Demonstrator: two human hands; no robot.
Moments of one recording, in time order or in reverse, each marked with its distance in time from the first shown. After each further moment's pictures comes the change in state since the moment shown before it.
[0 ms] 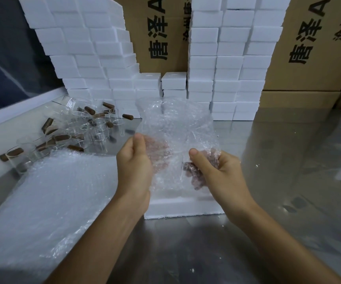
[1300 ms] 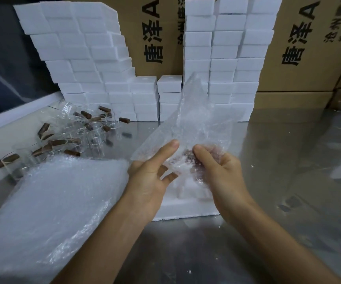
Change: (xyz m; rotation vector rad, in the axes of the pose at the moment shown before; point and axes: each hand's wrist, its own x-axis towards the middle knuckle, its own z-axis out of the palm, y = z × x) left_hand -0.013 -0.003 0.006 -0.242 -0.336 -0.263; right_hand 0.002 -0.008 -0.001 0.206 0.047 0.086
